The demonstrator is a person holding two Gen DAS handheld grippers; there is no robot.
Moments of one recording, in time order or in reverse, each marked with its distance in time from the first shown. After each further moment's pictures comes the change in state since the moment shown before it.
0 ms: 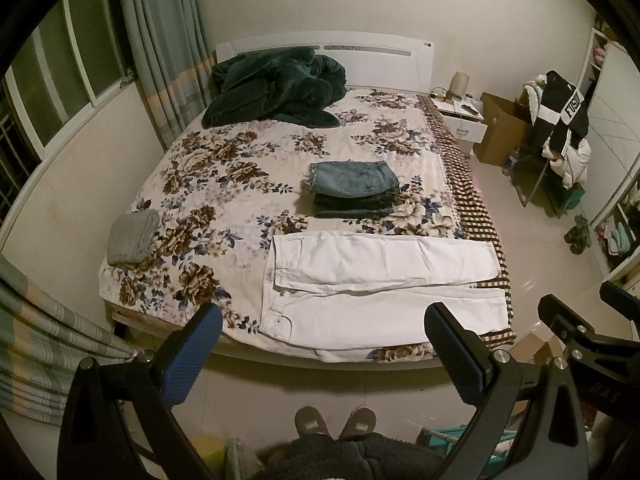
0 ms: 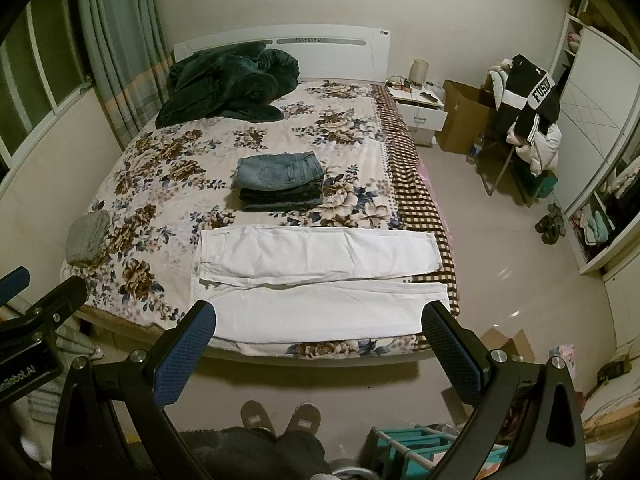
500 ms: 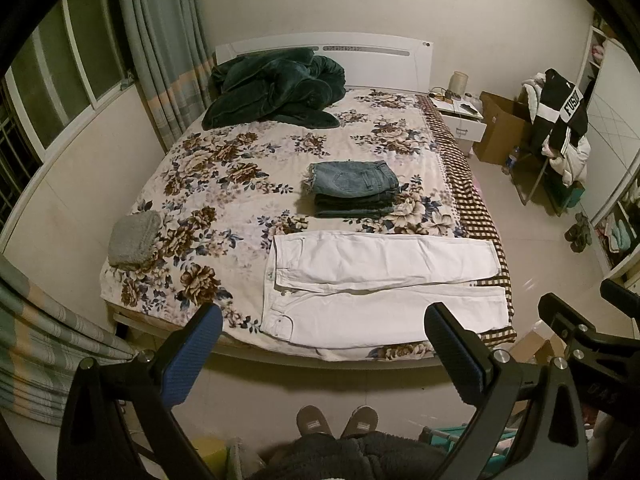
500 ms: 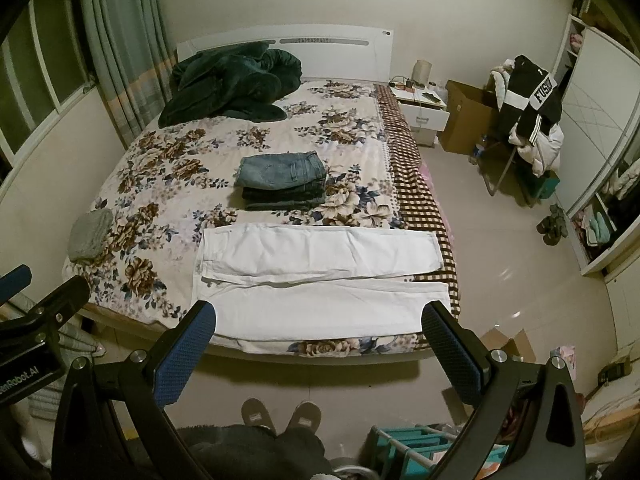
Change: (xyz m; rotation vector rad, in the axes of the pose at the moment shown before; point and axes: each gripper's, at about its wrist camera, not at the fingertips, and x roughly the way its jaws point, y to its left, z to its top) left arm 0.000 0.001 -0.001 -0.002 -0.002 -0.002; right arm -0.015 -0.005 0.002 -0.007 0.000 0.007
